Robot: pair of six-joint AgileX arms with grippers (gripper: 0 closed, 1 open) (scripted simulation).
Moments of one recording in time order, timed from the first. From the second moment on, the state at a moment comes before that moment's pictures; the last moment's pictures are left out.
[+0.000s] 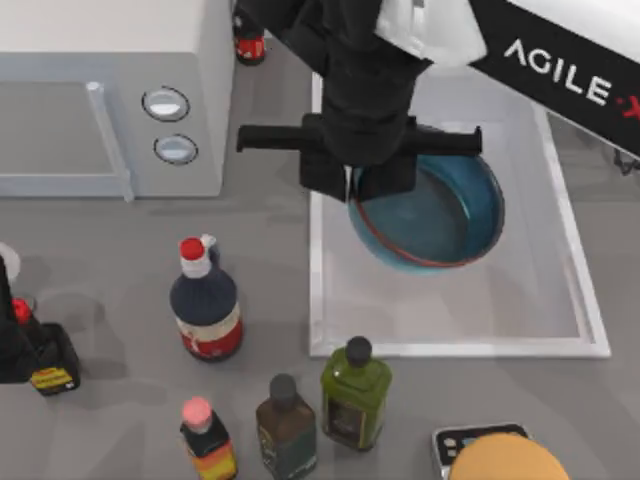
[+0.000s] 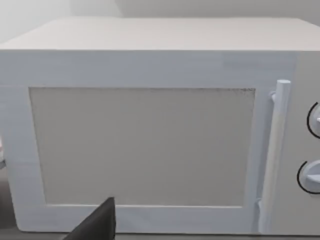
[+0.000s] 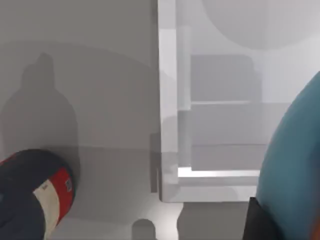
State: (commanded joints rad) left arm 0.00 0.00 0.00 0.00 0.00 0.00; right arm 0.77 2.16 2.12 -1.35 0.15 0.80
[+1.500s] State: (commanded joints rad) left arm 0.00 0.00 0.00 0.00 0.00 0.00; right arm 0.34 1.64 1.63 -0.93 -0.03 0.60
